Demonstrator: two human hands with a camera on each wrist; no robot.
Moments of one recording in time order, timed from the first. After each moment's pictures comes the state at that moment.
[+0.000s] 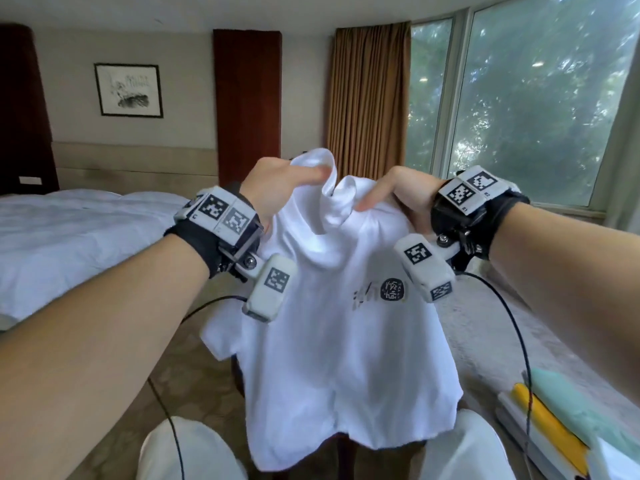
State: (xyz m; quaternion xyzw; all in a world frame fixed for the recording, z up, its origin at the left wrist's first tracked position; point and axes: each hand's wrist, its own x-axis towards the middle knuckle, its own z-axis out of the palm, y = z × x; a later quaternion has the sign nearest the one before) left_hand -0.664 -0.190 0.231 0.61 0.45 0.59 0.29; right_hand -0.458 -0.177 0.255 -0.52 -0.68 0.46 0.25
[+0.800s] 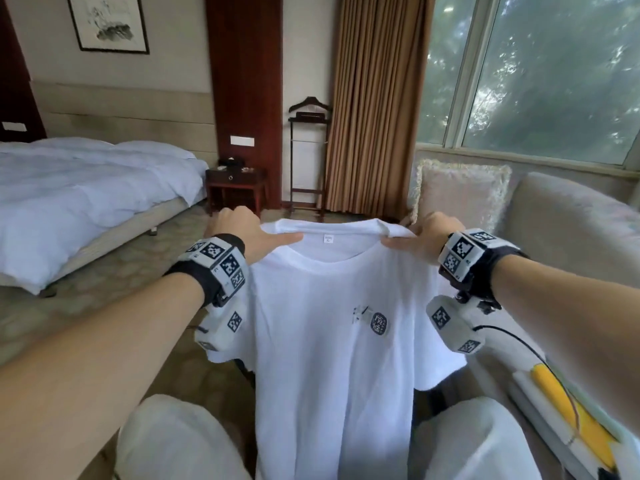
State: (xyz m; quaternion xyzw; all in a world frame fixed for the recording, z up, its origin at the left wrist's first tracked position) left_hand -0.715 -0.076 0.113 0.61 0.76 0.23 0.00; right_hand -0.424 -0.068 0.137 -0.71 -0.67 0.07 0.20
